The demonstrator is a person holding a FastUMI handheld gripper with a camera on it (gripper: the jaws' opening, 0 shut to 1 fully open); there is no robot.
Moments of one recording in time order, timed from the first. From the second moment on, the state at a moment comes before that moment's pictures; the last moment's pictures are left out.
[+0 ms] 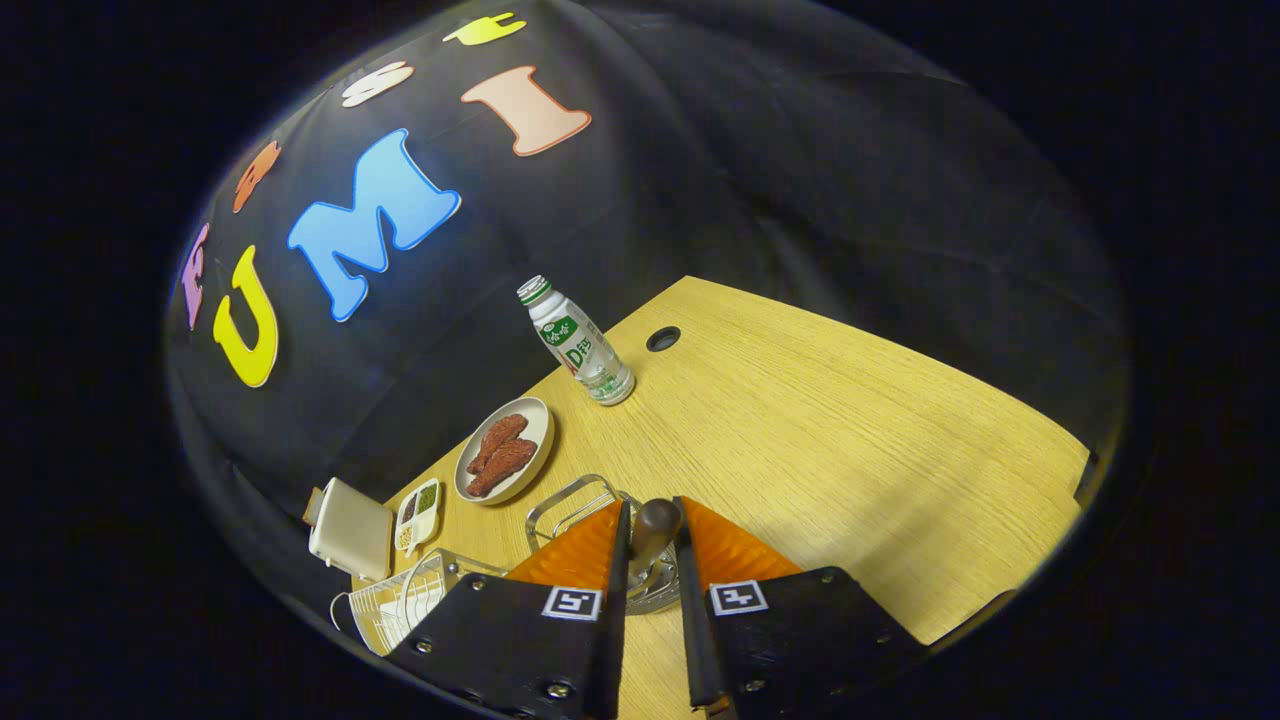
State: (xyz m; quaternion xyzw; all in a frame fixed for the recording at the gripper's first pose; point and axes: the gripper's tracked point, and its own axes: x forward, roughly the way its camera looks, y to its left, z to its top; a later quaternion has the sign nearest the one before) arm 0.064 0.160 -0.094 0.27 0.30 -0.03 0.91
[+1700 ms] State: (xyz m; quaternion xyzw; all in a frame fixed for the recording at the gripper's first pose) arm -0.014 0.275 0.109 0.20 0.22 0.17 0.94
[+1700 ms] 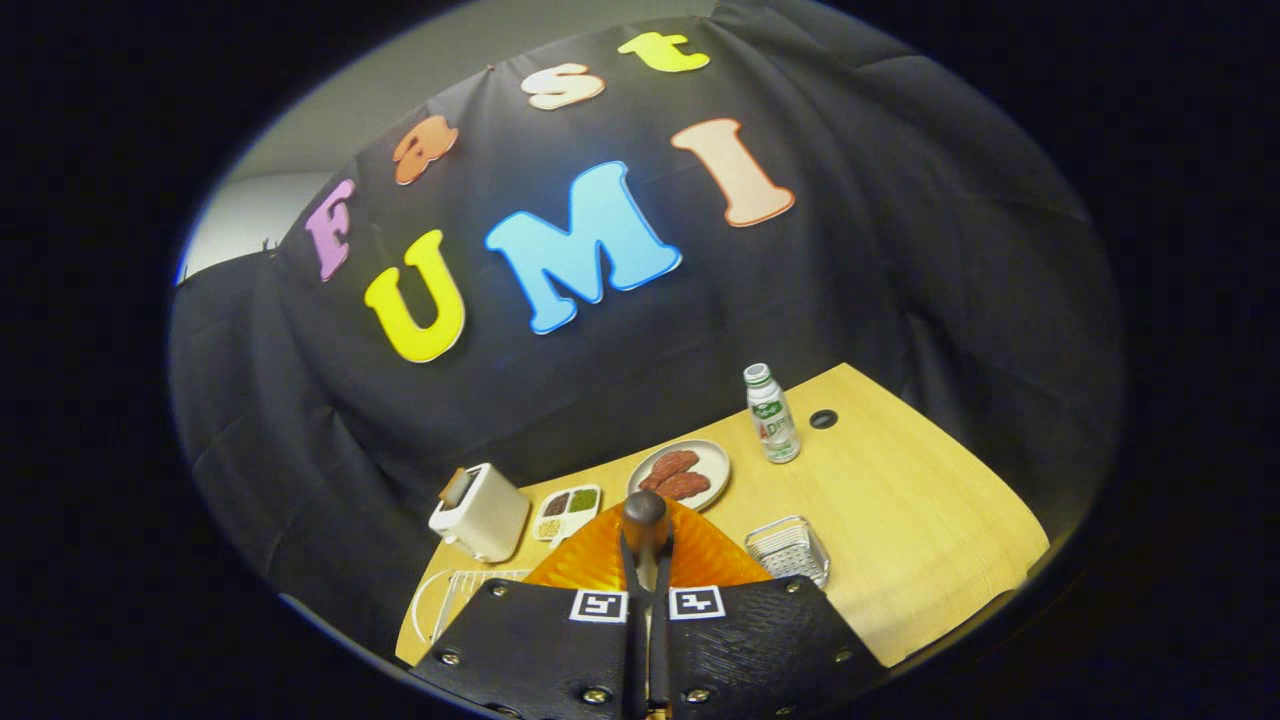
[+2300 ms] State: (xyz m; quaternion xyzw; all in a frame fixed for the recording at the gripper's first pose) arm -0.143 0.418 0.051 0.09 0.28 0.30 0.91
